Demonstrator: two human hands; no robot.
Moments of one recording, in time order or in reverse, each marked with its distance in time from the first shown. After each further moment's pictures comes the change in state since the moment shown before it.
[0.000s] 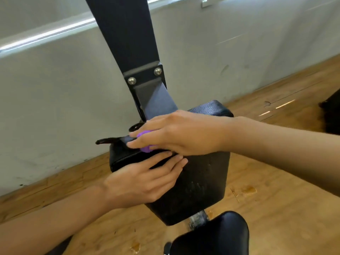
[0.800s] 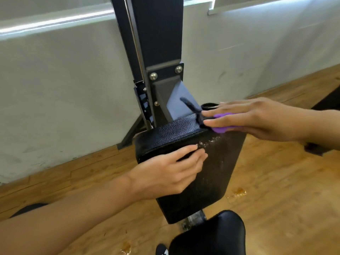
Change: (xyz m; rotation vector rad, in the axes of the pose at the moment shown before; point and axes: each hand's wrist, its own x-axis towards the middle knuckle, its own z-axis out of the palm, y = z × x) left_hand -0.002 -0.008 -0.005 -0.079 0.045 -0.021; right_hand -0.070 0.010 -0.031 -0.046 -0.220 0.268
